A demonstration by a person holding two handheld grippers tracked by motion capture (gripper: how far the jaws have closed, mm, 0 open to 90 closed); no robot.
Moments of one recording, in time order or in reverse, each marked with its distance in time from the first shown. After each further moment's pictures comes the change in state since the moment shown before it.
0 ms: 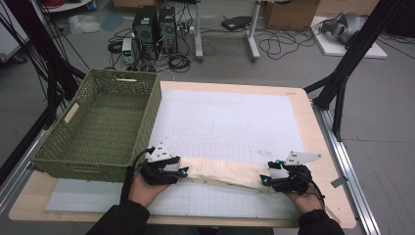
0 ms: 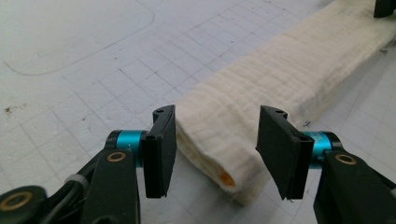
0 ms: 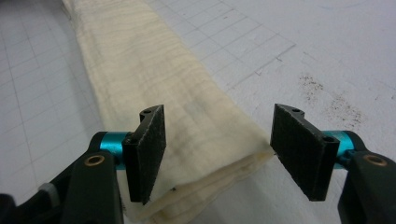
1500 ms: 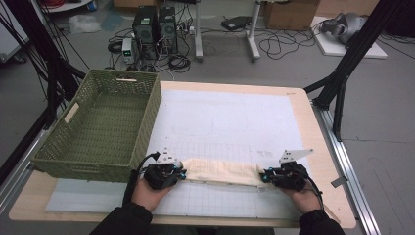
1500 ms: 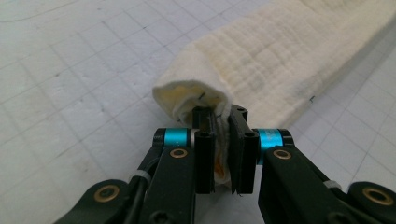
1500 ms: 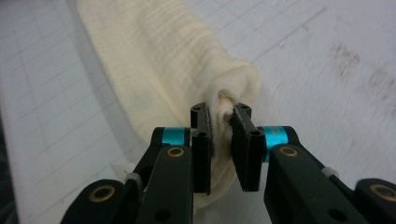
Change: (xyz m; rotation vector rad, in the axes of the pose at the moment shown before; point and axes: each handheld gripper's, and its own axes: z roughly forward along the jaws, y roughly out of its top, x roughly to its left) left arm -0.015 -0.008 0.004 0.123 0.059 -0.057; right arm -0.005 0.009 0.011 0.127 0.066 0.036
